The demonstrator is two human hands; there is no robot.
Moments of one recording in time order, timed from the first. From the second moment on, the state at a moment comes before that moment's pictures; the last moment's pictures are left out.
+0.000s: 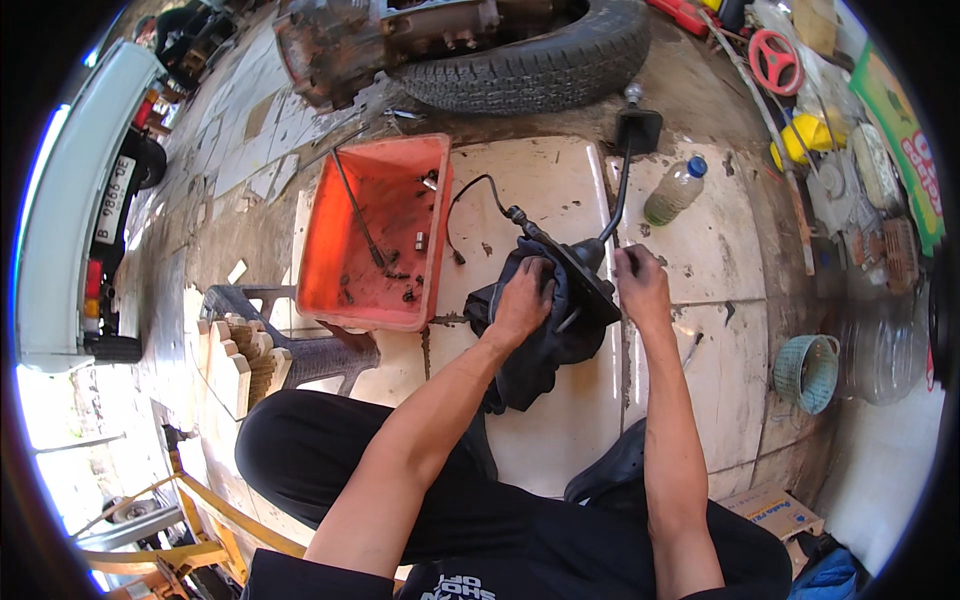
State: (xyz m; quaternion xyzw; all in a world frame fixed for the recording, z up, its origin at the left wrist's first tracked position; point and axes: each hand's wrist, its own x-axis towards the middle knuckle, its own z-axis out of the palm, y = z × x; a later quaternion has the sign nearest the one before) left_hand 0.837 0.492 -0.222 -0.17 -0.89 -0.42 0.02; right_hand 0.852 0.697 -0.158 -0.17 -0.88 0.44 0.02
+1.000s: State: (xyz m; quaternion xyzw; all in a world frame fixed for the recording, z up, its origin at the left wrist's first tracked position) left_hand 0.847 0.475 -0.247 -0.17 -0.97 -0.16 -0.09; right_hand 0.870 0.661 -0.212 -0.17 -0.91 0.38 0.05
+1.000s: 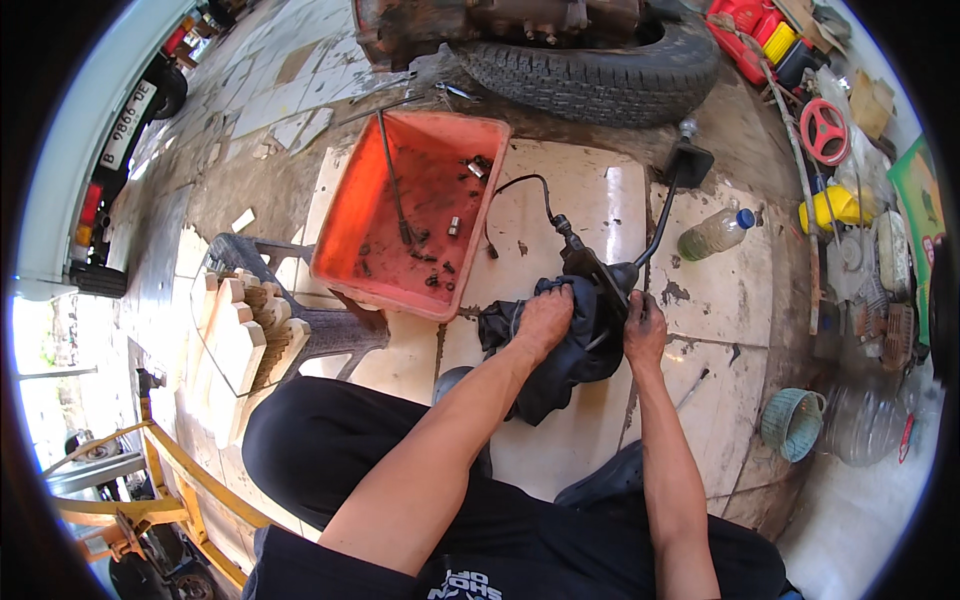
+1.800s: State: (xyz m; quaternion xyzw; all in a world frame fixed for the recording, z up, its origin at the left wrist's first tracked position) left_hand 0.866 0.414 -0.250 0.08 -0.87 -0.48 -0.08; right_hand 0.871 0.660 -0.216 -0.23 -0.89 0.38 0.07
